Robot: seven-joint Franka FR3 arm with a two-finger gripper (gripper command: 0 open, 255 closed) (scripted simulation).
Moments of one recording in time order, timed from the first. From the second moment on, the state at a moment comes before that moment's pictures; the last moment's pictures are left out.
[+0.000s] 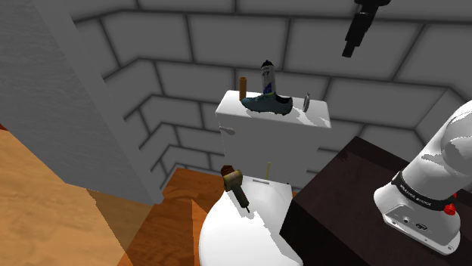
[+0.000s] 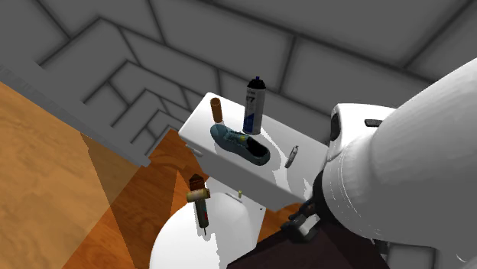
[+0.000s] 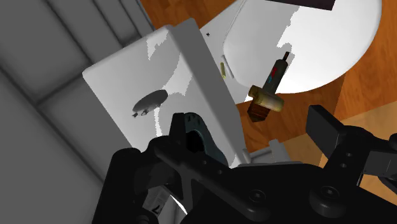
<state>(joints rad) 0.01 -0.76 0.05 -2.35 -0.01 1.62 -0.16</state>
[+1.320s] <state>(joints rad) 0.04 -0.08 -0.02 -2.14 -0.02 1.99 -0.40</state>
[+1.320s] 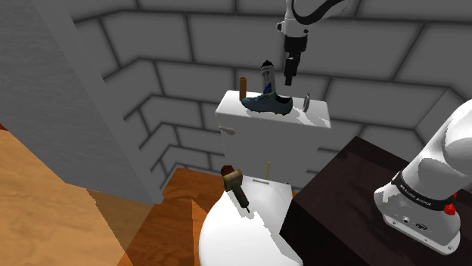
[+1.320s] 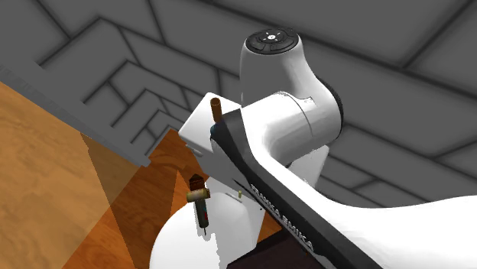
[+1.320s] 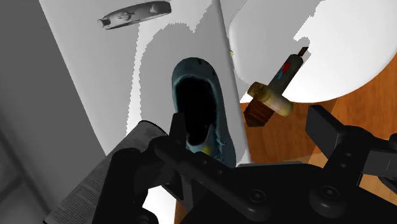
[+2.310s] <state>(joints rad) 0.04 0.35 0.00 -1.89 0.00 2.10 -0.51</state>
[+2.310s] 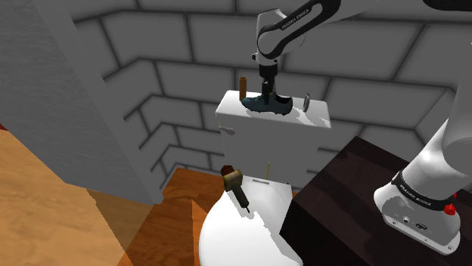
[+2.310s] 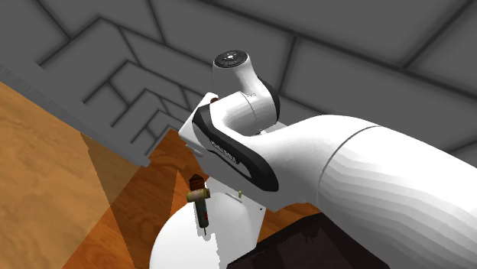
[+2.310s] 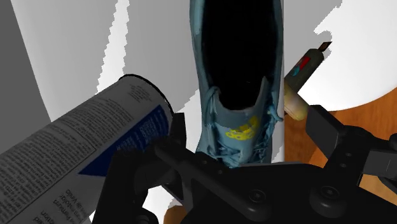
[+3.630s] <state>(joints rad) 0.04 0.32 0.00 -1.87 0.00 2.06 -0.52</state>
